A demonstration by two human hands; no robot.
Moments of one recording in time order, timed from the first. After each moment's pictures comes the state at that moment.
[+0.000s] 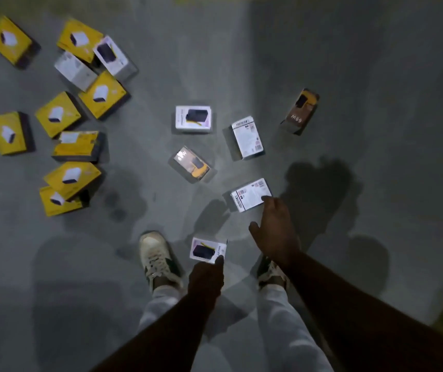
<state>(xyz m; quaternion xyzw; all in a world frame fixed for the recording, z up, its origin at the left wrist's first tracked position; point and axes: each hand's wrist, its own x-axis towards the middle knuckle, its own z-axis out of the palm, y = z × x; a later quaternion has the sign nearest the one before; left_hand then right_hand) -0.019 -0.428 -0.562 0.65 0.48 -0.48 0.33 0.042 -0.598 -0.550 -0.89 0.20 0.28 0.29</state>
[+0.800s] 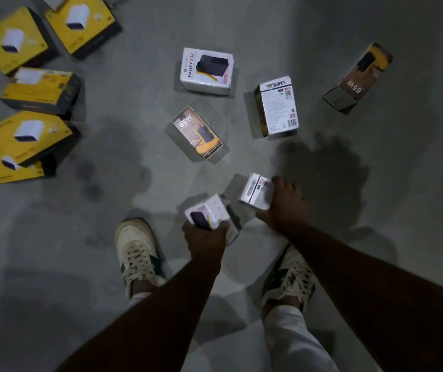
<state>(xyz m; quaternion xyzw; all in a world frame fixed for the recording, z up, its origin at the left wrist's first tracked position) 0.013 -0.426 -0.709 0.68 0.56 -0.26 0.39 0.060 -0.590 -0.716 -0.92 0.13 0.33 0.17</state>
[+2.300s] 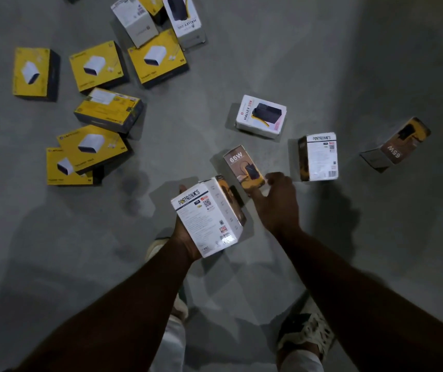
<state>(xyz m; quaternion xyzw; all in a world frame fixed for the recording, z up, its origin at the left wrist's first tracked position) 0.106 -0.302 -0.687 0.24 0.45 -0.29 0.81 0.156 -0.478 -0.675 -0.90 0.17 0.19 0.35</state>
